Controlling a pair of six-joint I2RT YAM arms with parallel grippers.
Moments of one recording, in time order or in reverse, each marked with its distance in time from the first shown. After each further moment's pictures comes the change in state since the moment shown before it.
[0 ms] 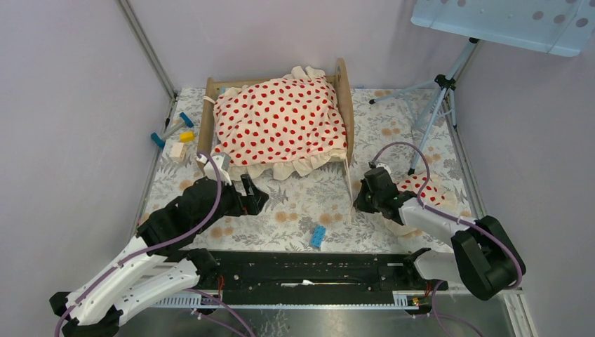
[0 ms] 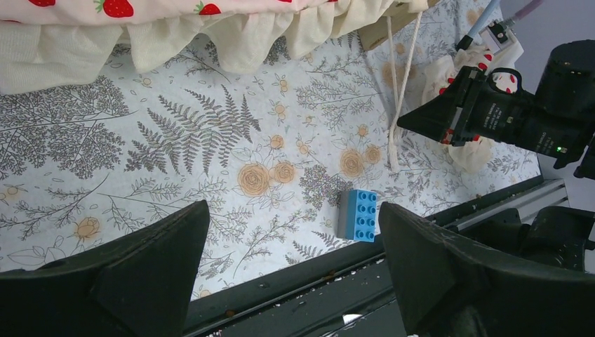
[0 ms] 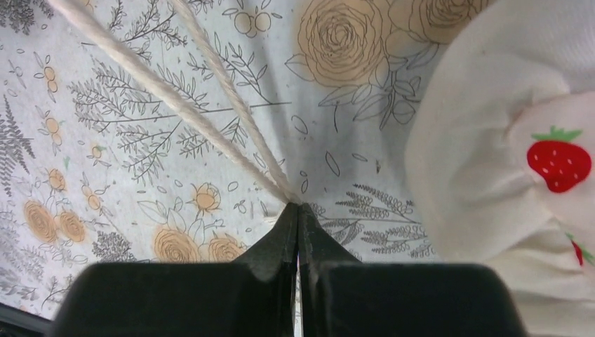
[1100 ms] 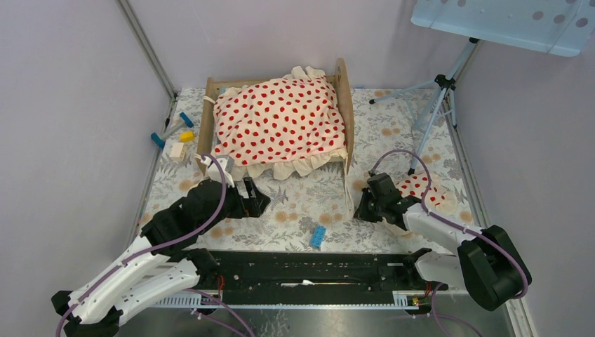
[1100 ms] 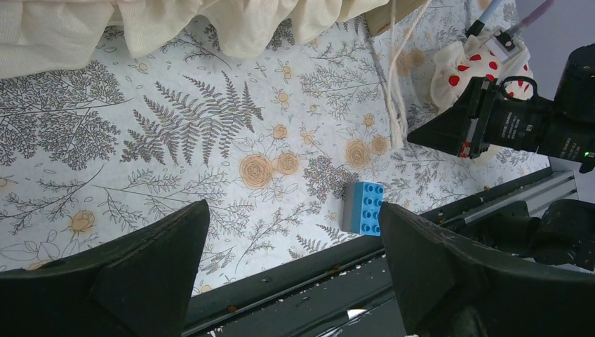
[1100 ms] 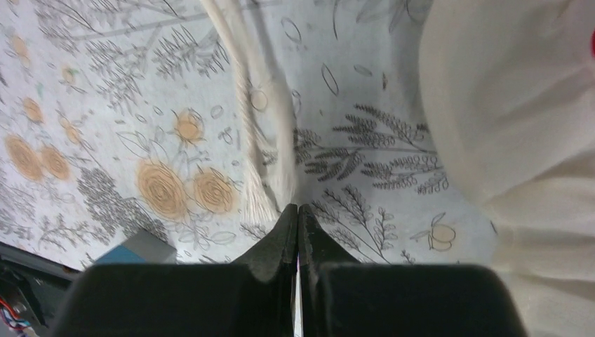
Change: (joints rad) left arm 0.000 0.000 -0.041 0.014 0.016 -0.007; right arm 0.000 -0.097 -0.049 -0.097 -0.101 0.010
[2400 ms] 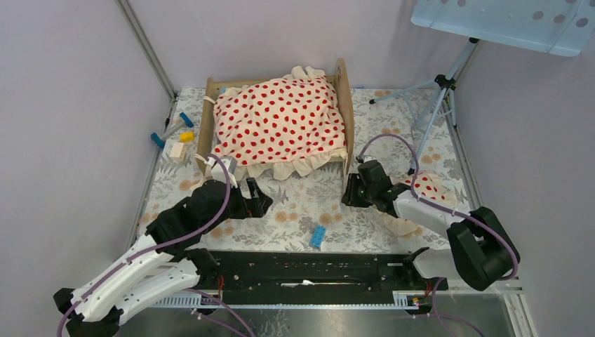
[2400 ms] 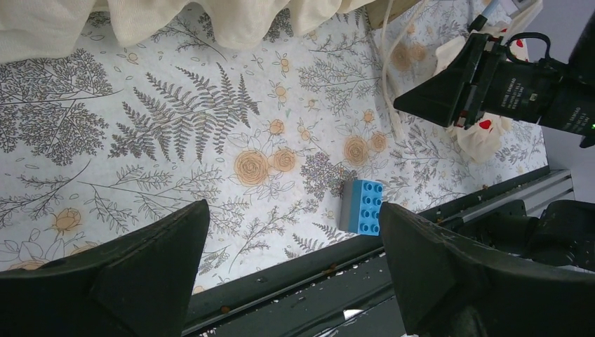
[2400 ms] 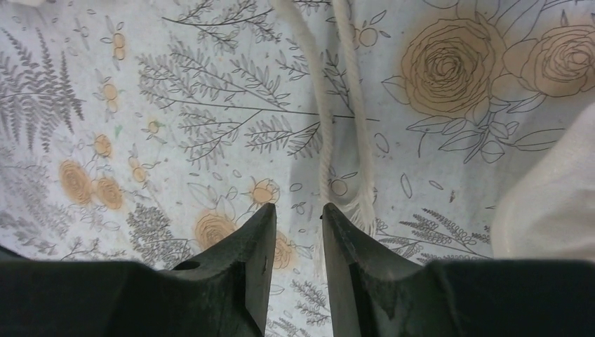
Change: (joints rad) left arm 0.001 0.014 -0.032 0.031 0.013 -0.024; right arm 0.037 0.129 0.139 0.079 -0.001 -0.100
